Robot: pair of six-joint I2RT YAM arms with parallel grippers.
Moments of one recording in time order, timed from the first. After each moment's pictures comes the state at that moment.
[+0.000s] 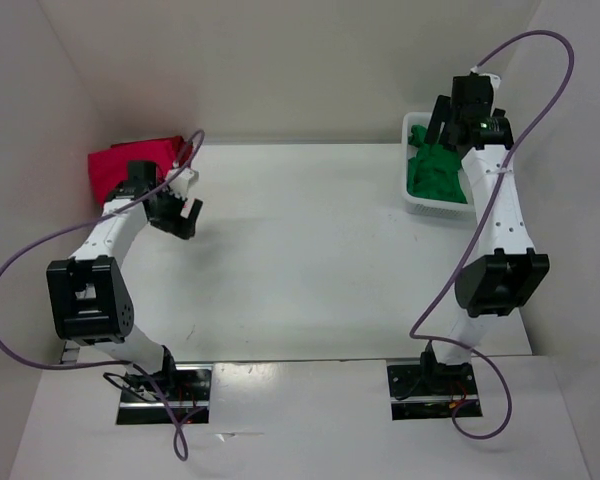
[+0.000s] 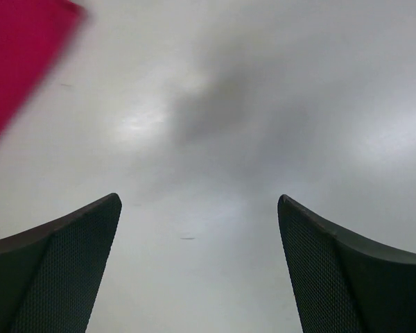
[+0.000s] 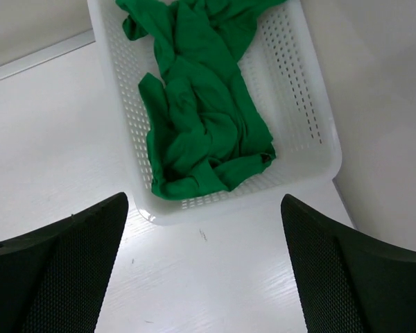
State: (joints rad) left arm 0.11 1.58 1.23 -0.61 0.22 0.47; right arm 0.00 1.73 1.98 -0.89 0.40 0.22
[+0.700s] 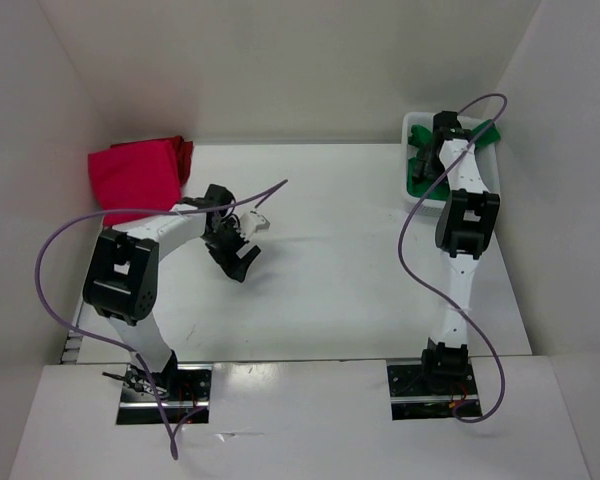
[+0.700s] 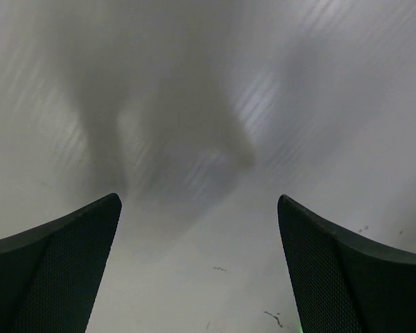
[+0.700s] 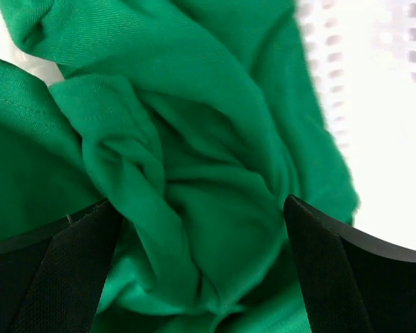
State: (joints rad) left arm -0.25 1.75 1.15 -0.74 0.35 0.57; right arm -0.13 2.47 2.32 -0.96 0.28 0.23
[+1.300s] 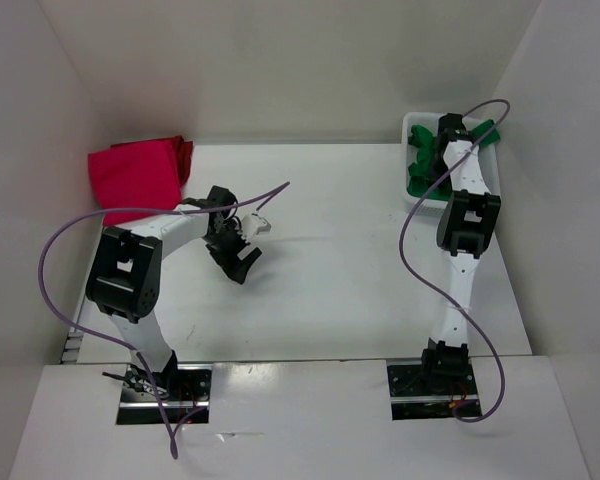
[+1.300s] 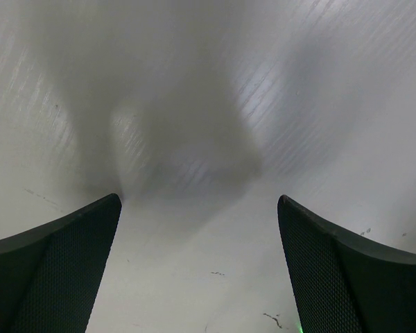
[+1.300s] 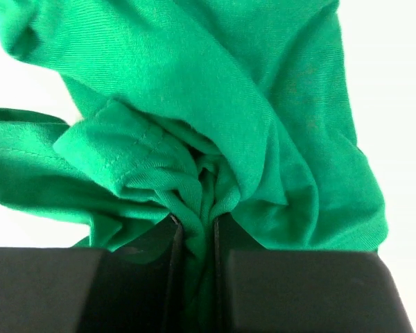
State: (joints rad) left arm -0.28 1.78 1.15 -0.75 0.33 0.56; right arm -0.16 2.54 2.39 -0.99 0.18 0.24
